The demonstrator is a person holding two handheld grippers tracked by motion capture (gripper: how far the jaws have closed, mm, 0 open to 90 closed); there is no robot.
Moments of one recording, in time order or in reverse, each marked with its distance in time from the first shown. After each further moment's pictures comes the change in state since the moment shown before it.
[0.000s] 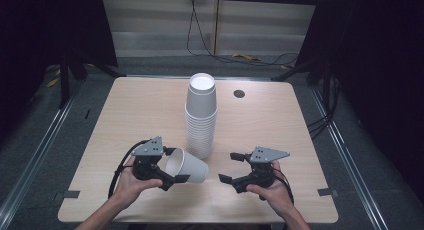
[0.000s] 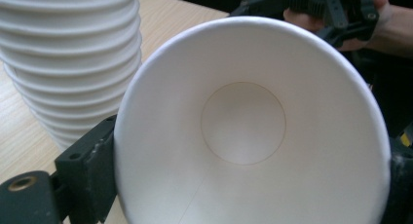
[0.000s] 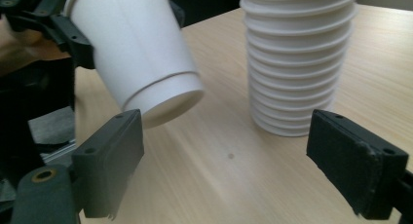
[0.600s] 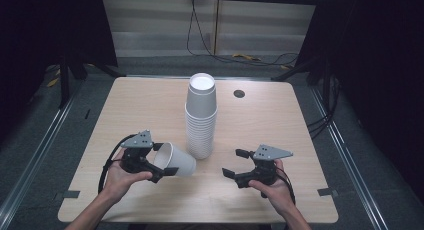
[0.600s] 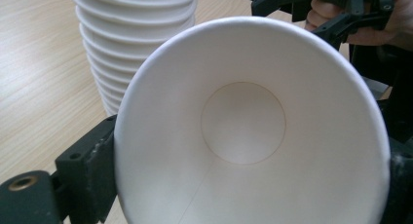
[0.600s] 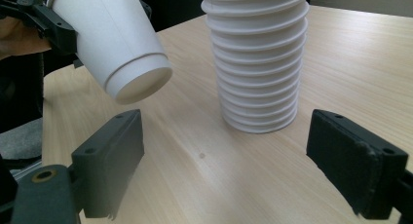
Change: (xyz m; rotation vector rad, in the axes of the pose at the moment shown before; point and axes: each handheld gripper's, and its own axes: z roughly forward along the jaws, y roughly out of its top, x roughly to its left) left arm 0.022 -0.005 -0.024 0.045 0.068 -0.057; right arm -0.010 -0.004 -0.003 -0.017 -0.088 0.023
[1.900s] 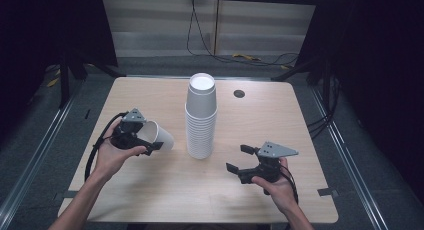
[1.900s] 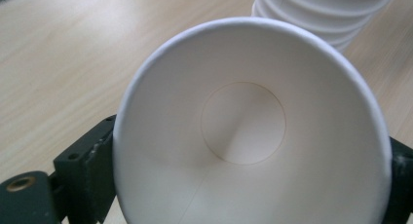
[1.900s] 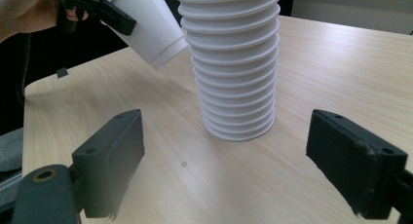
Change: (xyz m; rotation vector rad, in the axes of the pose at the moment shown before) left arm 0.057 0.024 -0.014 0.234 0.335 -0.066; right arm -0.006 0.006 -0.007 -0.035 -0.054 -0.004
